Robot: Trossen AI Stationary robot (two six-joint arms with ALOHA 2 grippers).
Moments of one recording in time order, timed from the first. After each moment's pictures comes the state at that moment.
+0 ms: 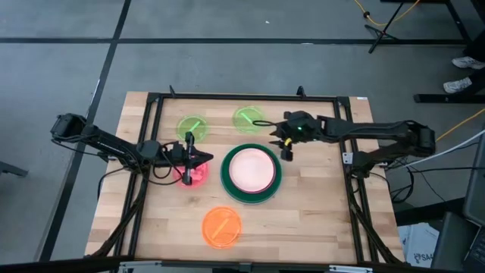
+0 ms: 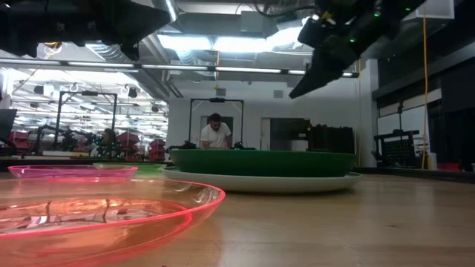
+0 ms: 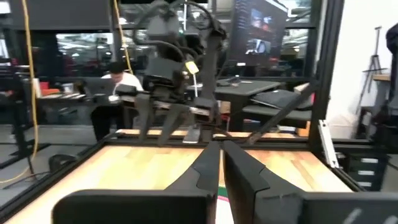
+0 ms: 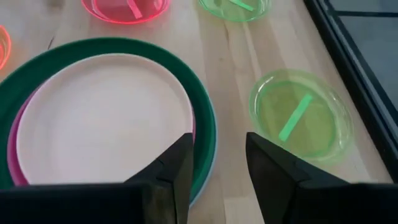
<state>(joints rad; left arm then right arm) -0.19 0.98 0.22 0.91 -0.27 0.01 -0.22 1.28 0.85 -0.25 -0.04 -0.18</state>
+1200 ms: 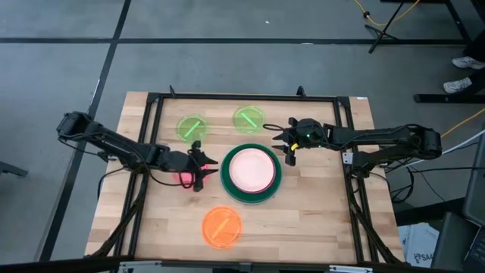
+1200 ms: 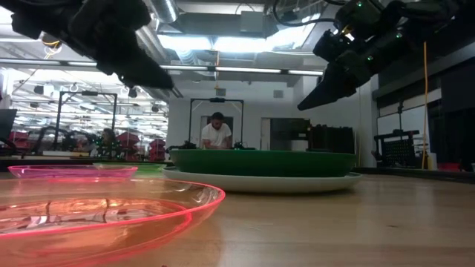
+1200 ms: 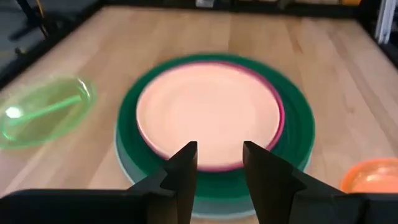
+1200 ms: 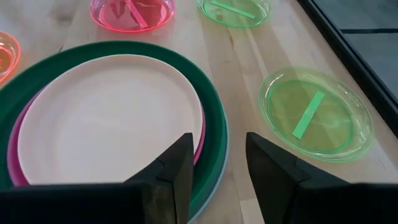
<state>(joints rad) -0.23 1.12 0.47 0.15 -0.36 -0.21 -0.22 1.21 0.61 0.03 -0.06 -0.14</state>
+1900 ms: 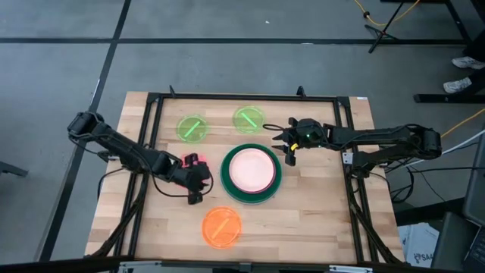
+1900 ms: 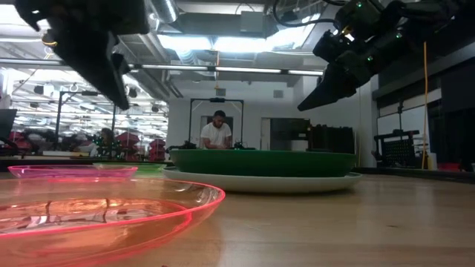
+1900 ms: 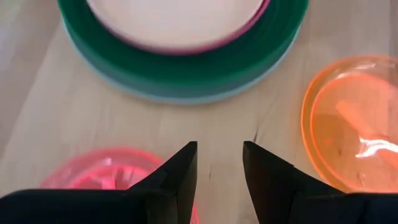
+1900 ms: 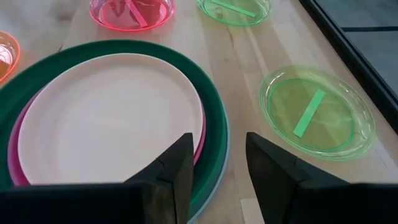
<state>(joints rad) -0.37 1.31 0.80 -0.54 -0.28 -0.56 -0.22 1.21 0.61 0.03 -0.06 -0.13</state>
